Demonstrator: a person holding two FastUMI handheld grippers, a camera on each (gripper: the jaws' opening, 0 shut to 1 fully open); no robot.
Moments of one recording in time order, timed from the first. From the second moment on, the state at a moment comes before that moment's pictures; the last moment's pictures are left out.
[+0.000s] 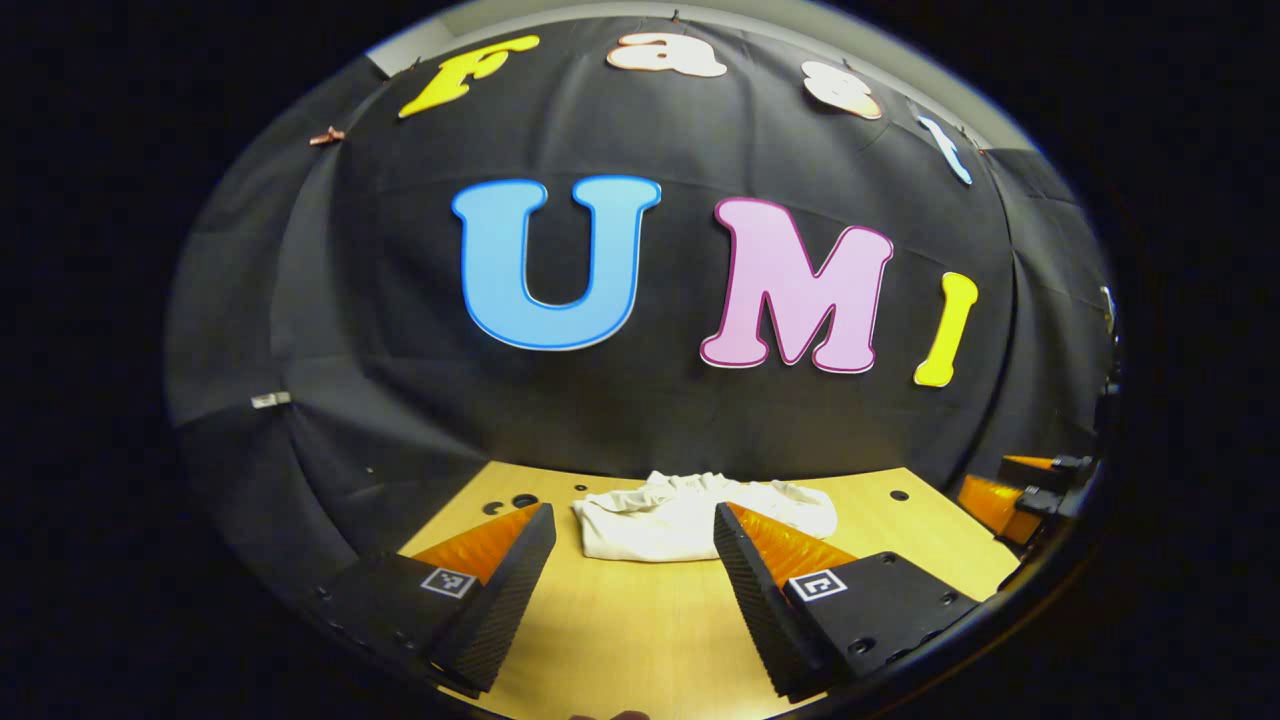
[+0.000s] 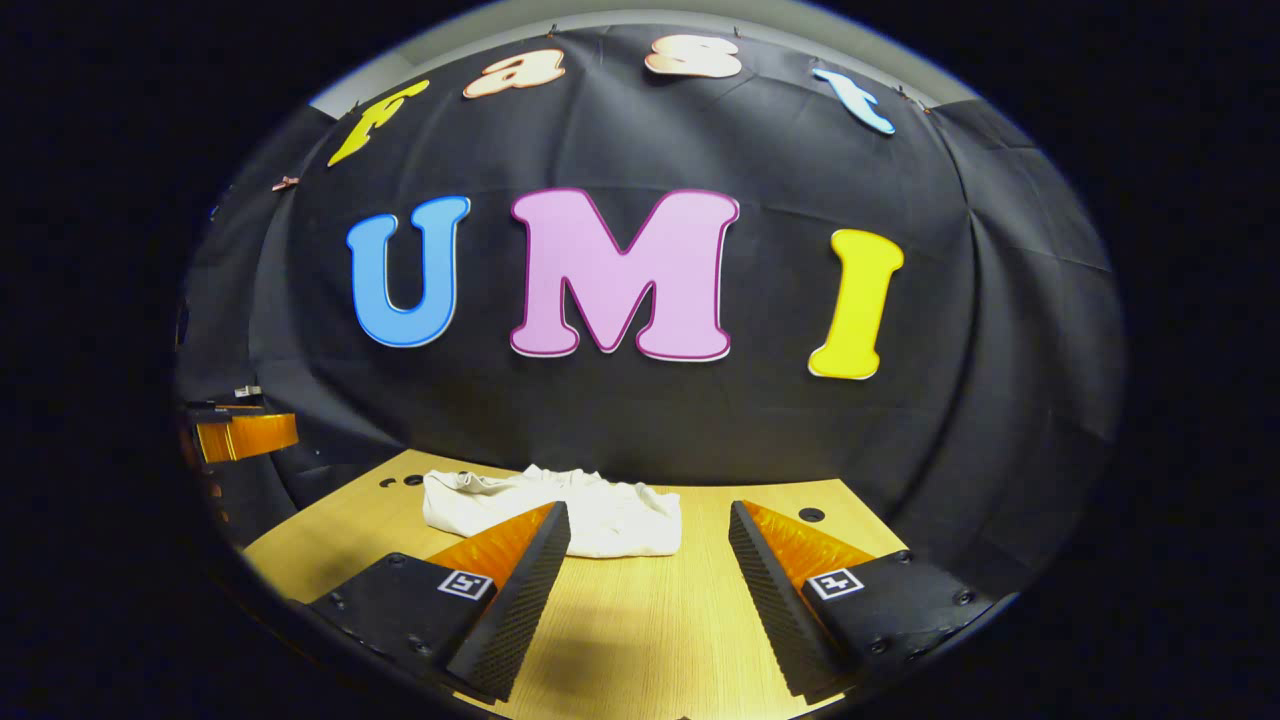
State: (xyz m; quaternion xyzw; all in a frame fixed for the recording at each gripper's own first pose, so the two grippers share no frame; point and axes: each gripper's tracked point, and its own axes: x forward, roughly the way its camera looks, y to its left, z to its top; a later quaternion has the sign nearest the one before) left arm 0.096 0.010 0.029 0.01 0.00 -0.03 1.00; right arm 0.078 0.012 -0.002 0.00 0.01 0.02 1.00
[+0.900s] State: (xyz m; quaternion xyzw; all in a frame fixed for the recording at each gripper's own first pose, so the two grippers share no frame) left arm -0.056 -0.009 -0.019 0.03 0.01 -0.06 1.00; right arm -0.092 0.011 -0.030 0.01 0.03 0.03 1.00
